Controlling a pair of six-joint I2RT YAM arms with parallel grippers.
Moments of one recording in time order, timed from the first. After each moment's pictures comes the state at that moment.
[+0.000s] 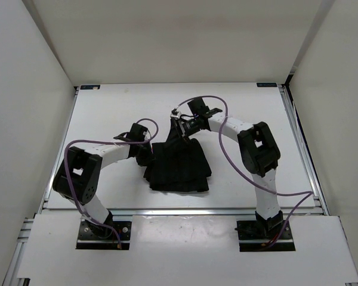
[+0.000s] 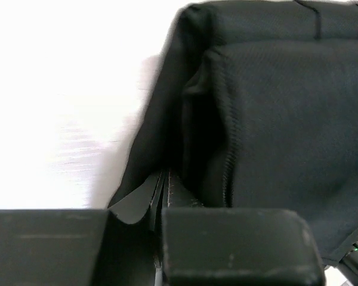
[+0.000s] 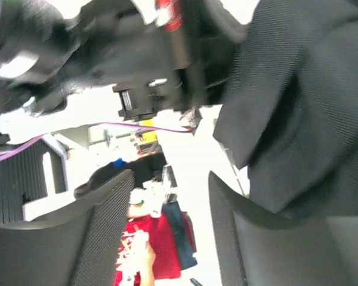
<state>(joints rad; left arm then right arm) -0.41 1.65 0.87 -0.33 0.17 -0.66 0.58 2.13 1.58 -0.48 -1.16 0.56</state>
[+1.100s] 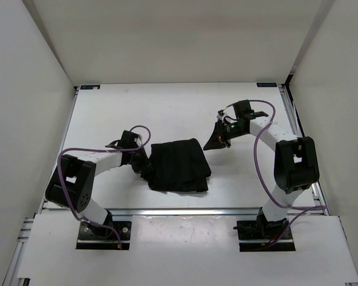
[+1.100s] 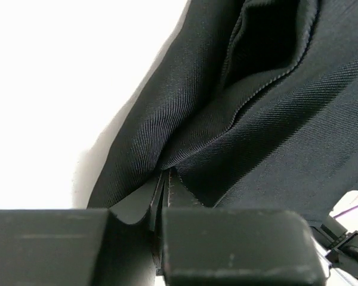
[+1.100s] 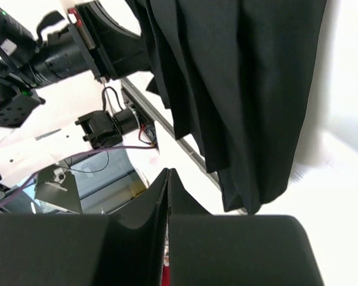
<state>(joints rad) -0.33 1.55 0.70 -0.27 0.33 -0.69 0.26 1.76 1.23 -0.66 -0.95 0.44</state>
